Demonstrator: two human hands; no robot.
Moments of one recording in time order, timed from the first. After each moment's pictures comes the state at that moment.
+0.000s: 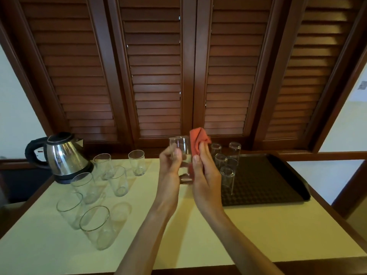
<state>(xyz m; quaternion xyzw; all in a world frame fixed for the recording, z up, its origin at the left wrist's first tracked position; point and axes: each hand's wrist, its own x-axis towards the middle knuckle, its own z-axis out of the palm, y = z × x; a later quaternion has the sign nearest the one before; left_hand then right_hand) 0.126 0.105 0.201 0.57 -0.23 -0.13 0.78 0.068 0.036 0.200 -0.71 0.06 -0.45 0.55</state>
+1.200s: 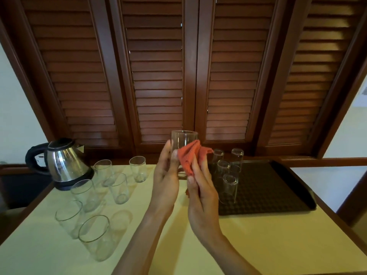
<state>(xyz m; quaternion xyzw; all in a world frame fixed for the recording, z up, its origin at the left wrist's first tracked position) 0.133 0.113 0.220 0.58 -0.25 -0.08 0.77 0.067 0.050 0.187 -0.71 -0.02 -0.45 0.53</state>
